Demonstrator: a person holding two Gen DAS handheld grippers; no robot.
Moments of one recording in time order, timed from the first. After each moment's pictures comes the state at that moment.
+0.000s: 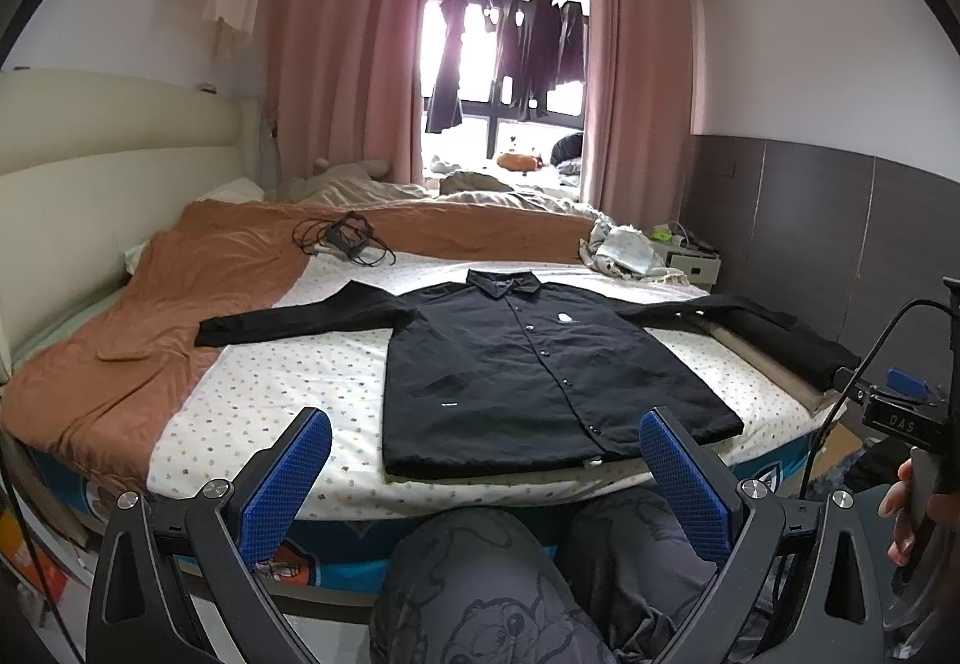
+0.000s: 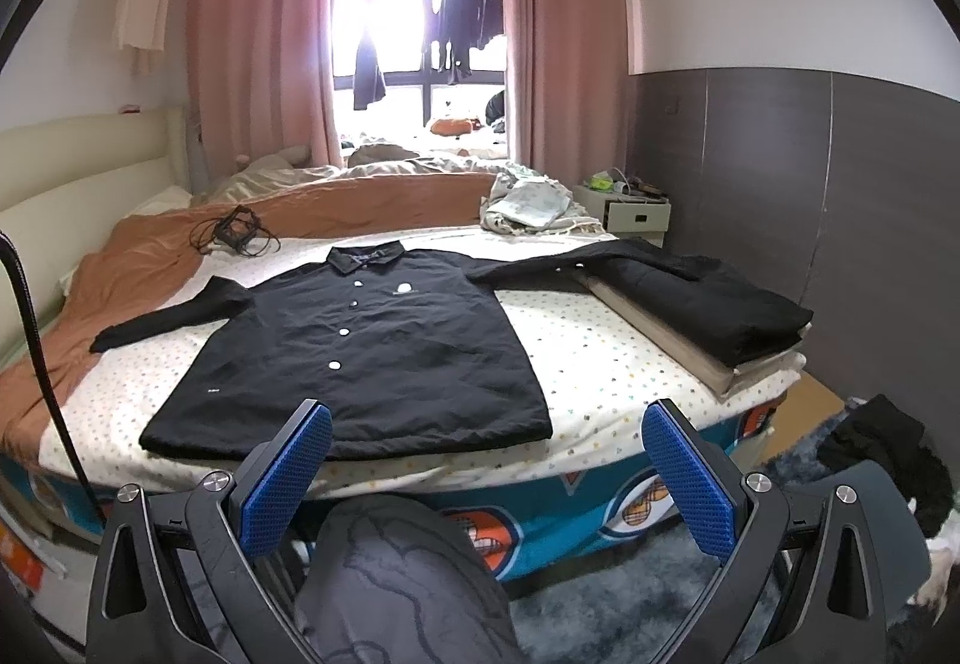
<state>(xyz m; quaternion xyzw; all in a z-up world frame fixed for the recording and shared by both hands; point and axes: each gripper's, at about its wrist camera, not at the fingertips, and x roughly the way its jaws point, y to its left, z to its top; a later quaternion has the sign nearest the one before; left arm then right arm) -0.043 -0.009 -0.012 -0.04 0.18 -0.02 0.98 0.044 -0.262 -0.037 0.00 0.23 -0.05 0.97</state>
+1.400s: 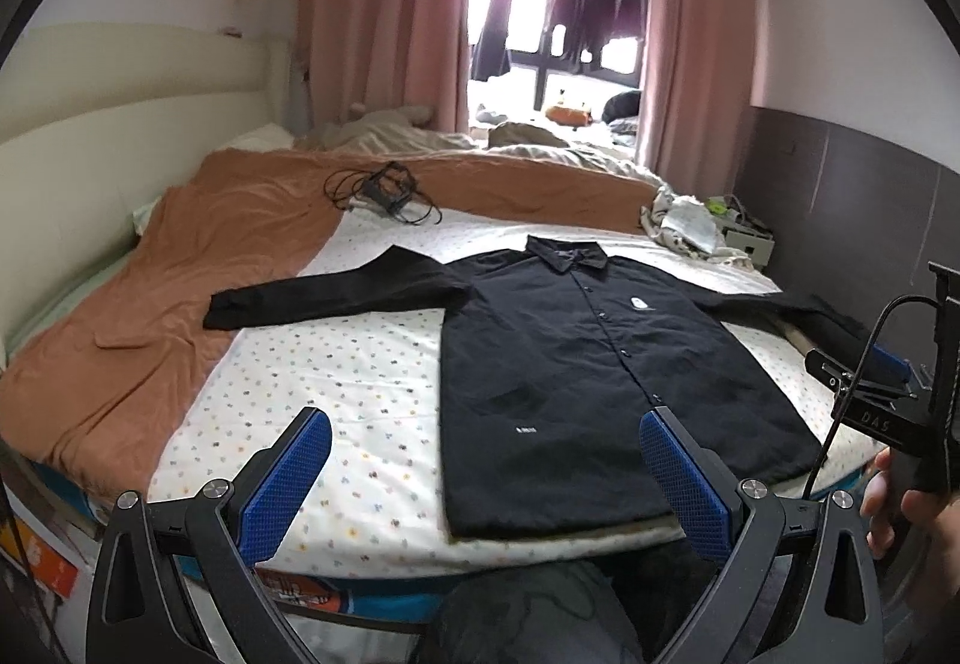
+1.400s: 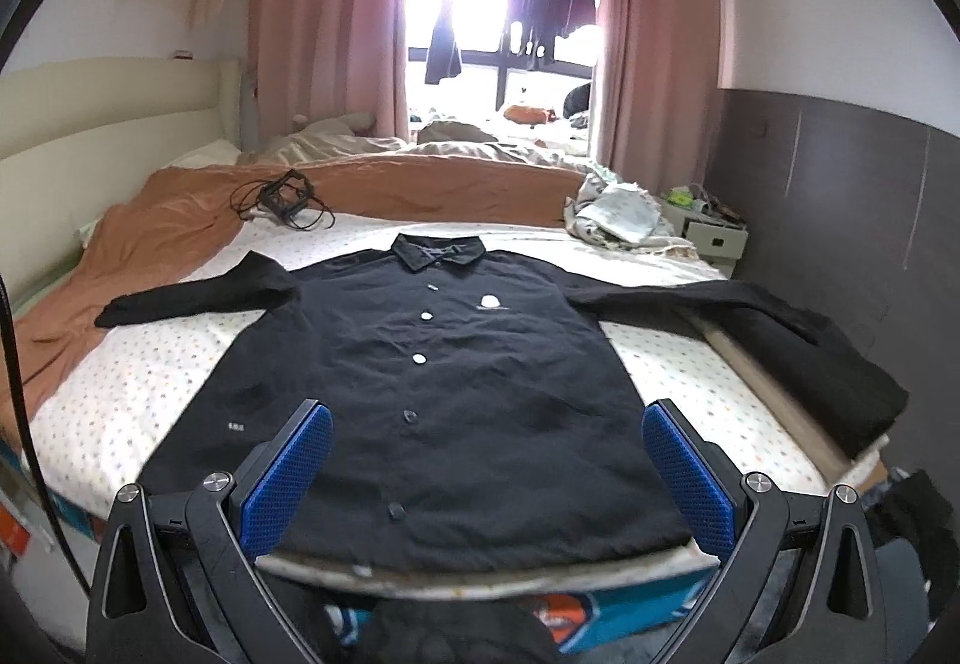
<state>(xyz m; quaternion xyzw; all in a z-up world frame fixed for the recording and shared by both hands) 0.088 0.056 -0.018 -0.06 0.25 0.03 0.97 0.200 -0.165 -0.055 -0.05 0.25 0.02 0.97</state>
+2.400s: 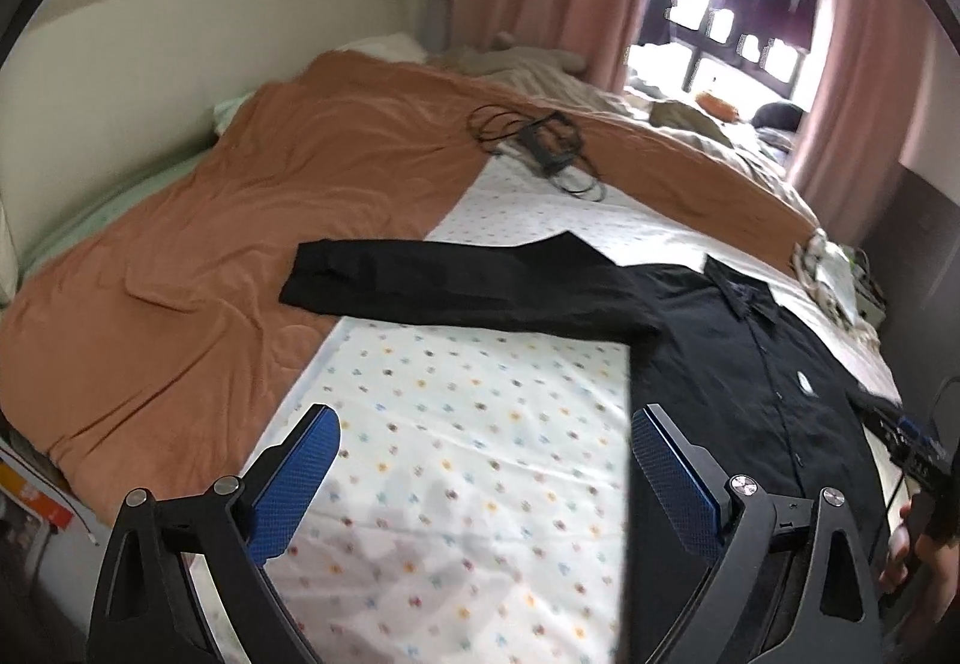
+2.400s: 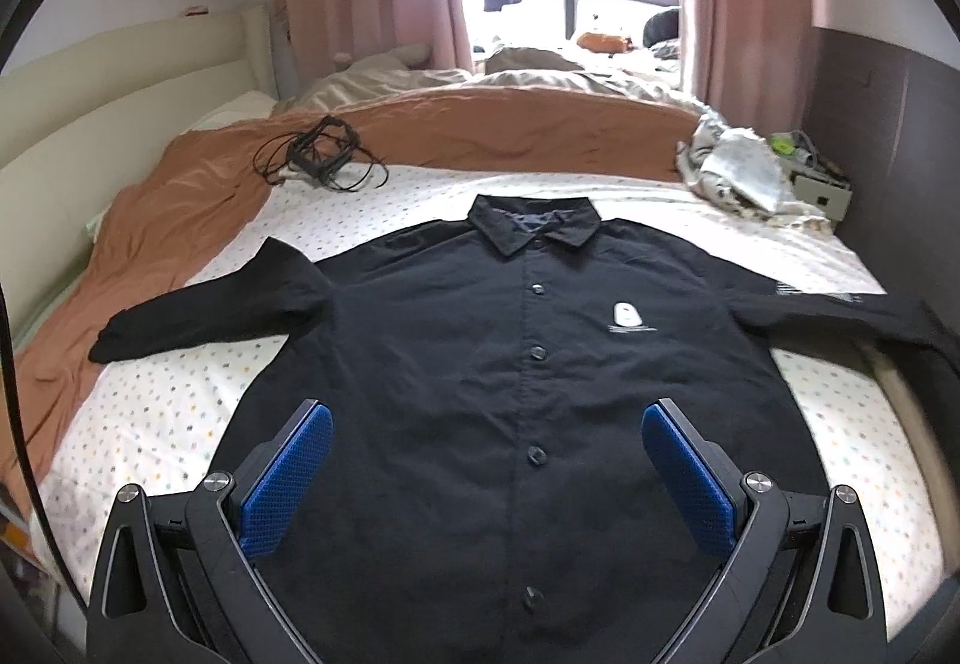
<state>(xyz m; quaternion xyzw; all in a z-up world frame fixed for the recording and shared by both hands) 0.237 0.235 -0.057 -0.18 0.32 0.15 0.92 0.419 -0.083 -0.101 -0.04 0.34 0.10 0.93</state>
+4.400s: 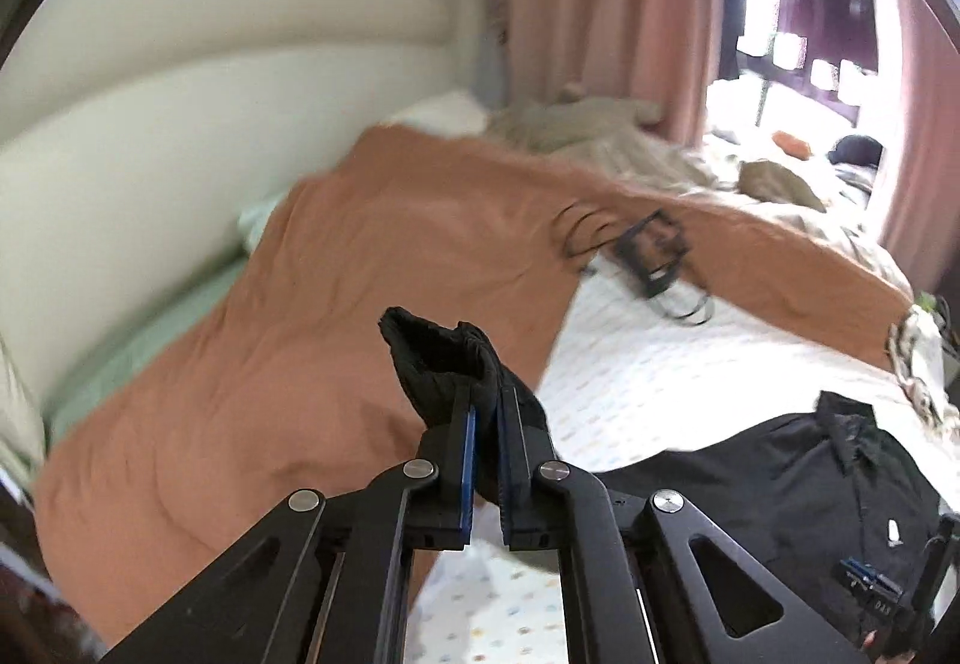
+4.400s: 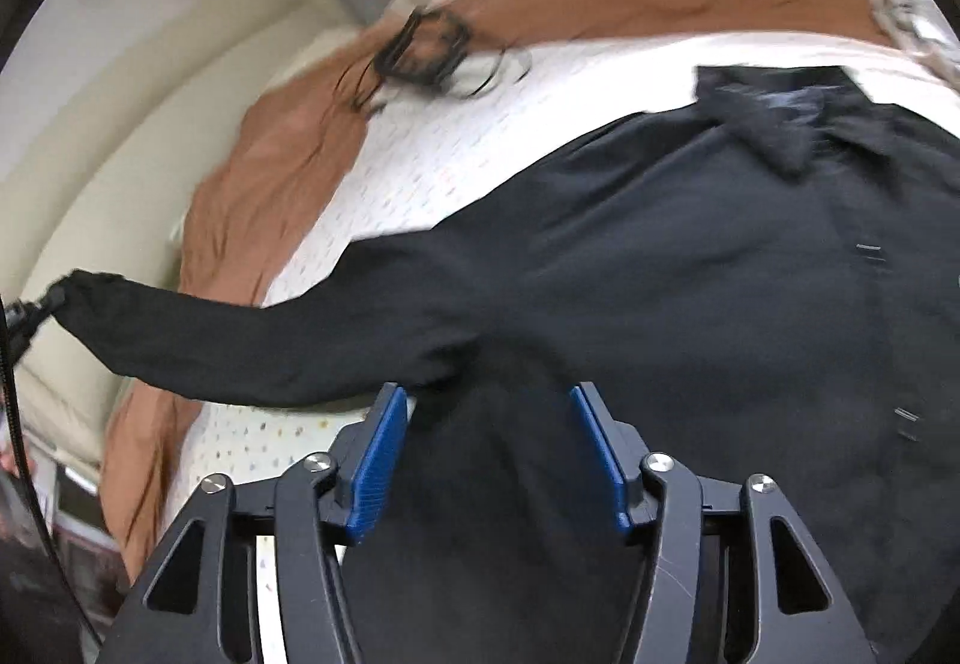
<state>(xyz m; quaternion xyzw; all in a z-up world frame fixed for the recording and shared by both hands) 0.395 0.355 0.040 -0.11 0.29 0.22 0.93 0.565 0.001 -0.190 0.11 0.46 0.24 0.85</state>
